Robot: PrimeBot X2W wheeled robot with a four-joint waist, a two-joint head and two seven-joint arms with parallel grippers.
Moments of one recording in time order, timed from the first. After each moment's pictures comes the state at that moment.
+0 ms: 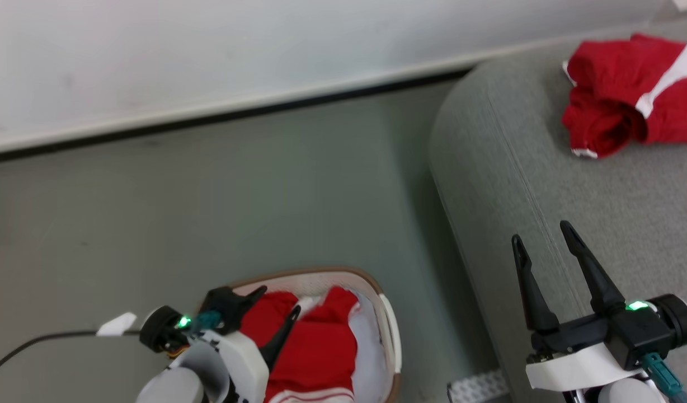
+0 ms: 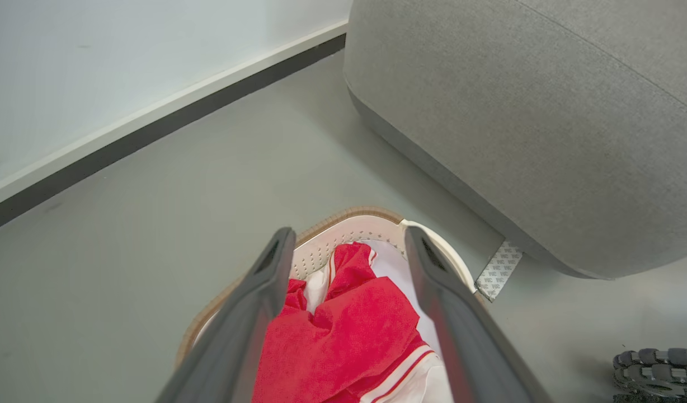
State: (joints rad) left arm -0.39 0.30 -0.55 0.46 -0.29 -0.13 -0.08; right arm -0.19 -0.05 0.13 0.10 0.06 0.13 -0.26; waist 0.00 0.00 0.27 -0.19
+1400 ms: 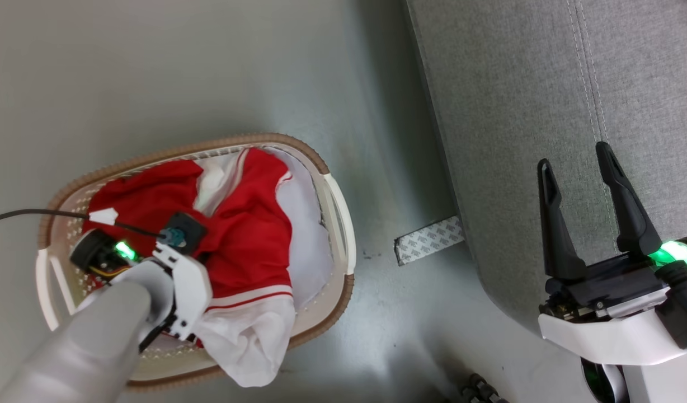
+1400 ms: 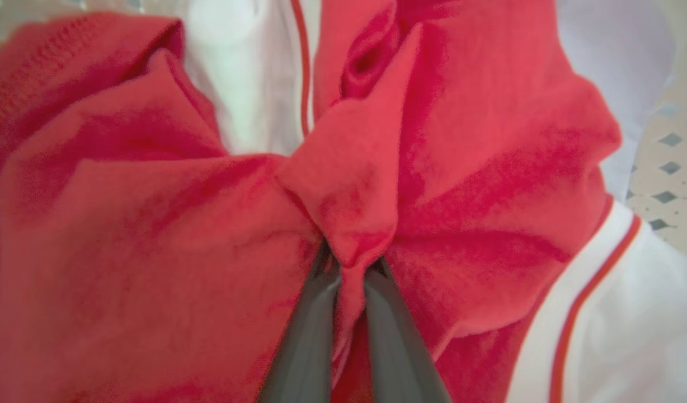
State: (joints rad) left arm -0.86 0.44 -1.01 0.93 -0.47 -0.13 -0.02; right arm -0.29 -0.05 0.14 -0.13 0.16 0.13 -0.26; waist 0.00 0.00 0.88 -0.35
